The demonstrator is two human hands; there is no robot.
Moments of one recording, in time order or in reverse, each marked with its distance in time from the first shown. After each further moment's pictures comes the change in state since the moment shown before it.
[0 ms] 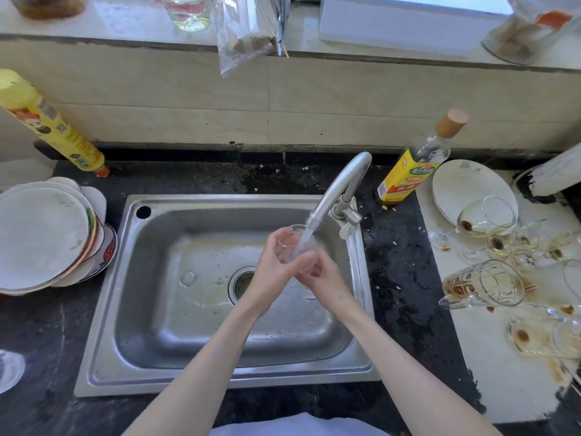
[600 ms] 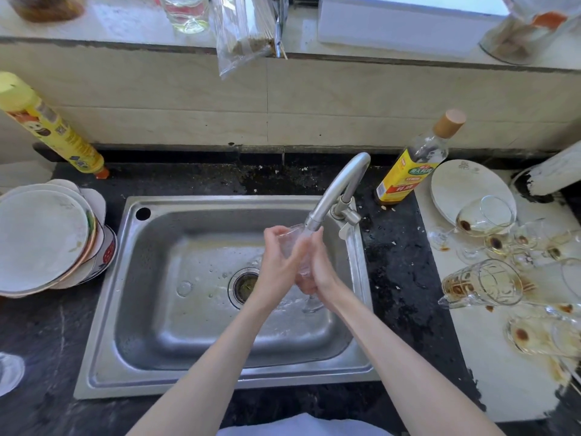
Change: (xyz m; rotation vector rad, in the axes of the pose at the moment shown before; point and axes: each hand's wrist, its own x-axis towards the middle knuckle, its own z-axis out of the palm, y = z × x) left_hand 0.008 0.003 0.013 0.120 0.118 0.075; right_hand 0.000 -0.040 0.011 0.179 -0.095 0.132
